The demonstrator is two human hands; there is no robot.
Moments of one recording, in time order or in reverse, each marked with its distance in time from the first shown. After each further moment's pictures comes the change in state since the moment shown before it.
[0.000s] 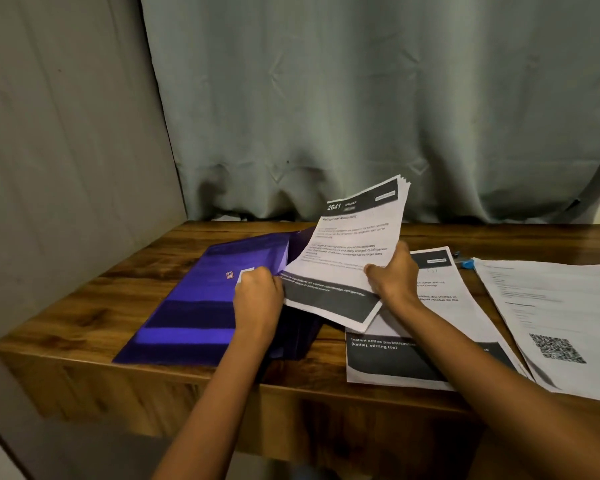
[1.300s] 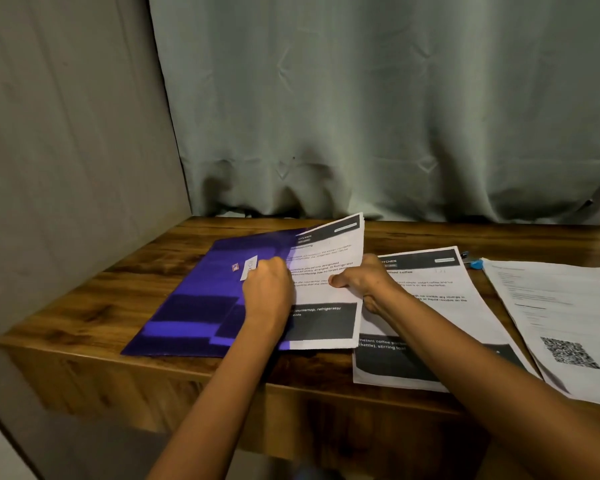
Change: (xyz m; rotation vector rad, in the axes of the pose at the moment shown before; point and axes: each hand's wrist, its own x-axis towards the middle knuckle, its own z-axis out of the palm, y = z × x) left_hand -0.001 0.019 -0.018 0.185 -0.126 0.058; right_hand -0.007 -0.021 0.035 0.170 -0.415 0.282
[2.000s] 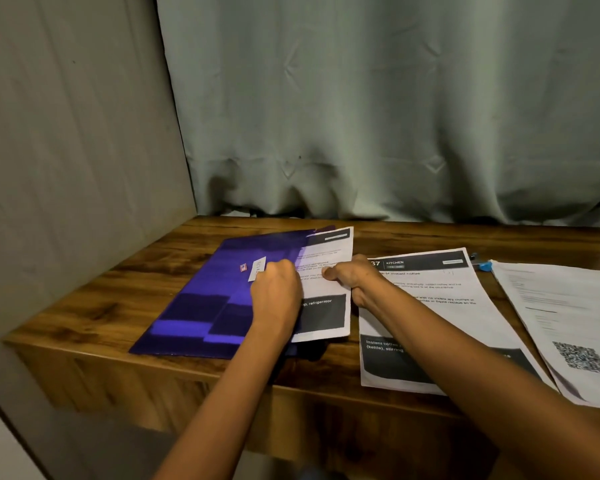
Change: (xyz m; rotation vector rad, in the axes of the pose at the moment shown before) left_hand -0.002 -0.001 0.001 0.034 0.000 0.029; right_hand 0.004 -0.014 0.026 0.136 -0.042 0.129
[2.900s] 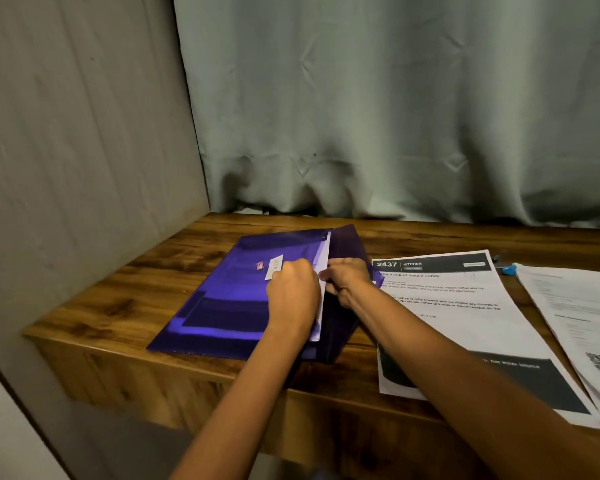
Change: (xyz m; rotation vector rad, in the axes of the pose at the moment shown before) left_hand 0.002 0.001 0.004 0.010 0.044 0.014; right_hand 0.049 0.026 0.044 0.221 0.081 0.015
